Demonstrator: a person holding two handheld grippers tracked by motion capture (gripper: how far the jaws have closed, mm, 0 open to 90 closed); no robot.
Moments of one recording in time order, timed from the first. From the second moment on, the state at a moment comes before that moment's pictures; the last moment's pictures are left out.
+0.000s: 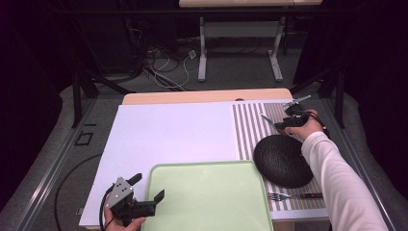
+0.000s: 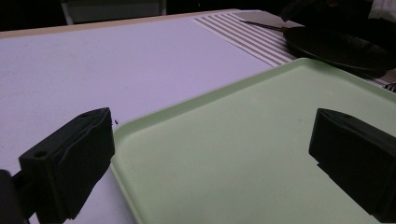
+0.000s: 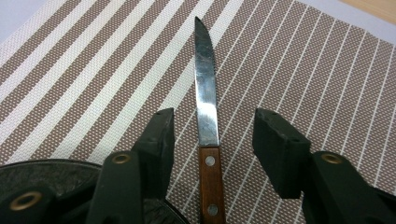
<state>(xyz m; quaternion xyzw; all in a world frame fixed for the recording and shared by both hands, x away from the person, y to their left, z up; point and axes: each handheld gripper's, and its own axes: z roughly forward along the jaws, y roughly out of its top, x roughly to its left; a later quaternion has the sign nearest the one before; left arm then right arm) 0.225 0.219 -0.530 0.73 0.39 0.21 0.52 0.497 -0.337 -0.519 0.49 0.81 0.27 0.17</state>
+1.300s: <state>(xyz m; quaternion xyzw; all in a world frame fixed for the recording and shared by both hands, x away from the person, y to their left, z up) 0.226 0.218 -0.530 0.74 0.39 0.21 0.51 0.497 -0.339 -0.540 0.51 0.81 0.25 0.15</state>
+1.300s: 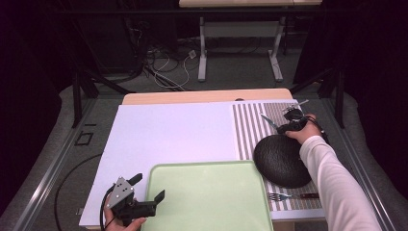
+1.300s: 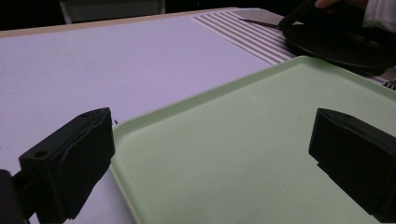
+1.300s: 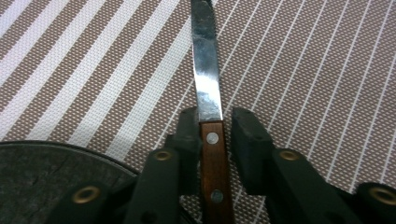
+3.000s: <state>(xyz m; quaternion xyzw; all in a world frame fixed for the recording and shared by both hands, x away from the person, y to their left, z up) 0.226 0.218 -0.531 0.73 0.39 0.20 0.51 0.488 -0.374 -0.533 0.53 0.79 0.26 0.18</state>
